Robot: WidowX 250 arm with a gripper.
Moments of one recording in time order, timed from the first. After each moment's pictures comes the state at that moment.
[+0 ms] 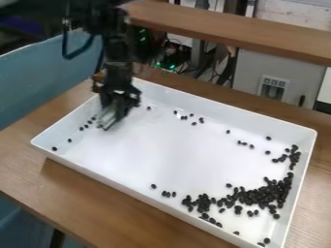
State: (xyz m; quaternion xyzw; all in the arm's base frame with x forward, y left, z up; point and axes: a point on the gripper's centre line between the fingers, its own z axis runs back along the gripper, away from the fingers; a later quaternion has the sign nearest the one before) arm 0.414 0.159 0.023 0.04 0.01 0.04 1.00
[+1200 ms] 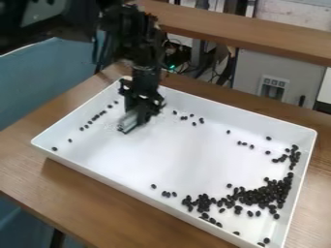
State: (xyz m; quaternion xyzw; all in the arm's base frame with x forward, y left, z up) arm 0.442 0.079 0.014 0.02 0.01 -0.10 0.99
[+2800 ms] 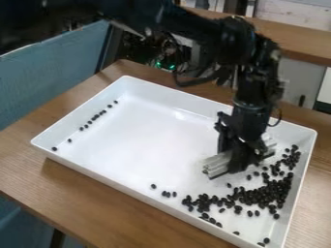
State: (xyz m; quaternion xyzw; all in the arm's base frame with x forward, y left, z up) arm 0.399 -0.098 0.030 0.01 0.00 -0.28 0.96
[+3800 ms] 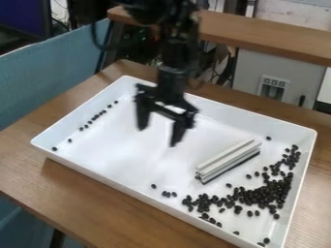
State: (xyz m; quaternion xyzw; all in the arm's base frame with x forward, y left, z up) arm 0.360 0.026 0.066 0.06 0.03 0.03 1.00
